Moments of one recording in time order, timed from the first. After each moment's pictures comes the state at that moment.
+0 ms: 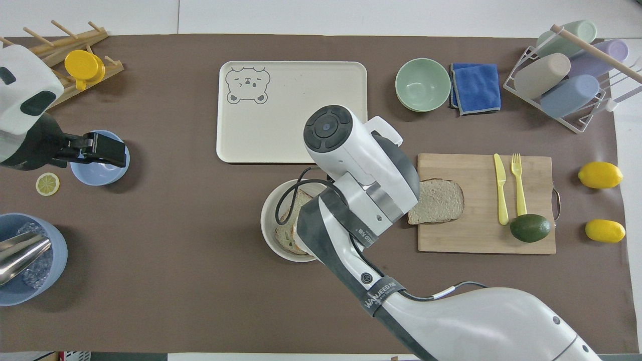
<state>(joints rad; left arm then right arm) -0.10 -0.02 -0.11 -1.58 -0.02 1.54 -0.12 0.52 0.45 0.07 -1.58 -0.22 1.75 0.75</state>
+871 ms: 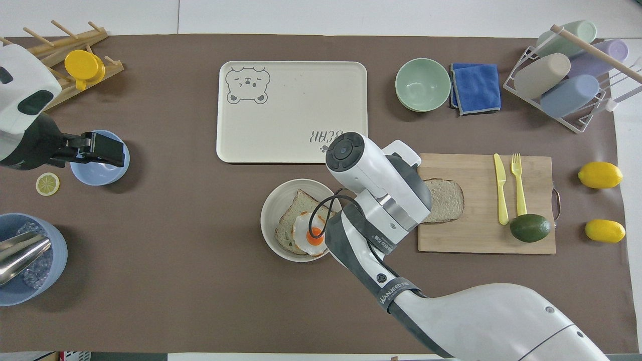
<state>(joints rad) -0.10 -0.02 -0.10 -1.58 -0.02 1.54 -0.12 0.48 0.39 0.06 -1.82 -0.32 1.76 0.75</state>
